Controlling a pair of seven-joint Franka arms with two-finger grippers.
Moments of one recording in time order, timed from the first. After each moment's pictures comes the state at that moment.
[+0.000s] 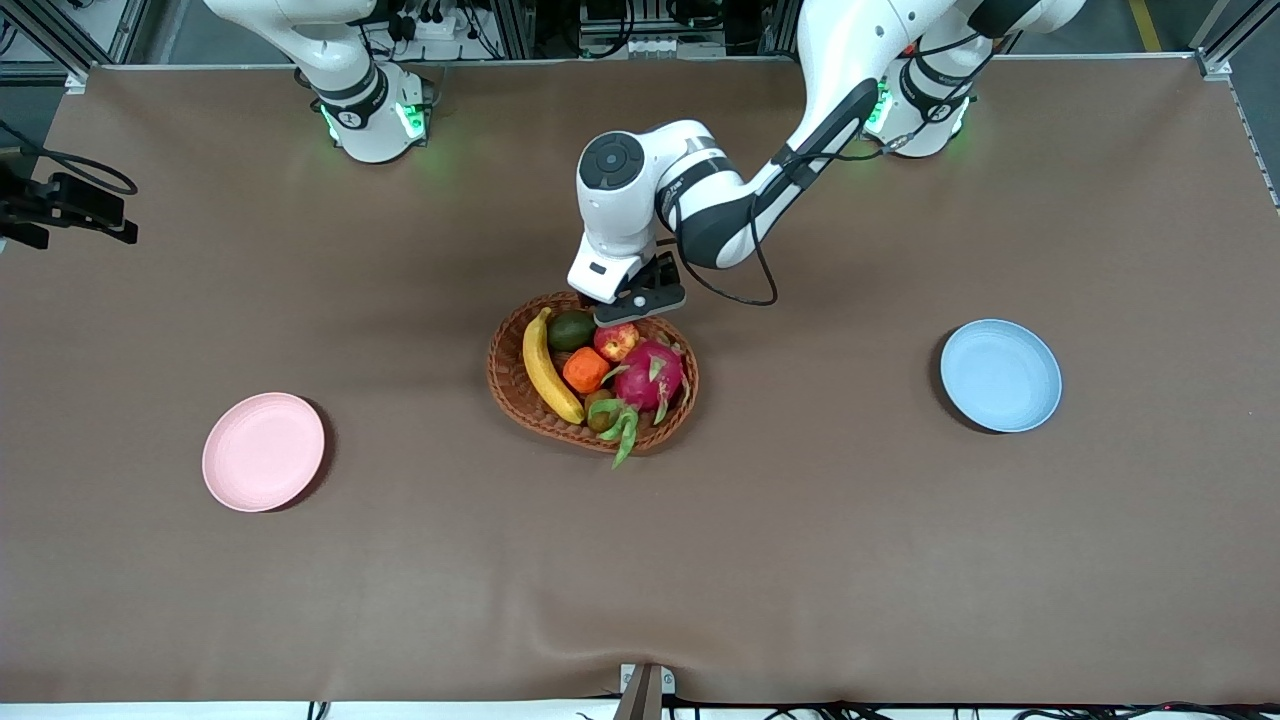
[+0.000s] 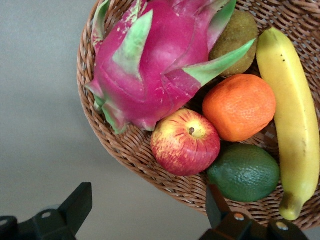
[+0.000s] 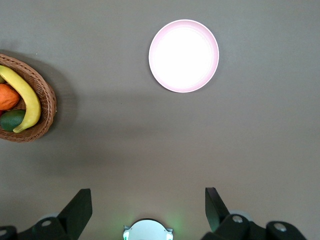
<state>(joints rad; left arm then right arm) -0.54 0.65 -0.47 -1.56 0.33 2.13 -1.33 0.01 0.02 -0.09 -1.48 0.01 1.36 -0.12</state>
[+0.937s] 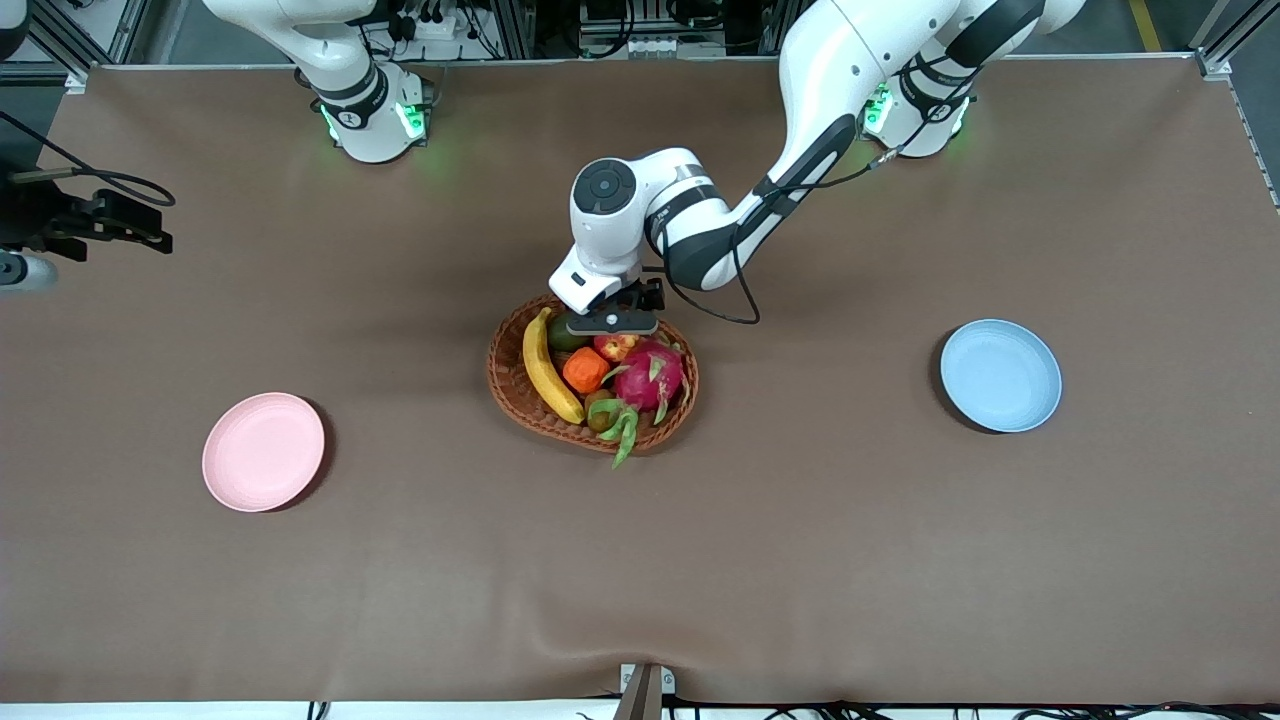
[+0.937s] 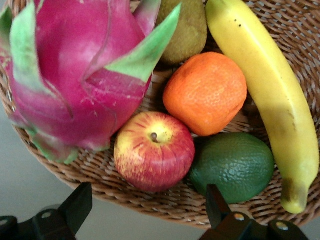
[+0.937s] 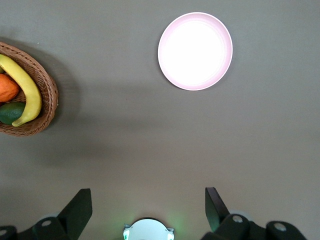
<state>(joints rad) -0.56 0.76 -0.46 -1.49 0.39 2.20 -1.11 0.05 0.02 -0.09 -1.54 0.01 1.40 -0.12</state>
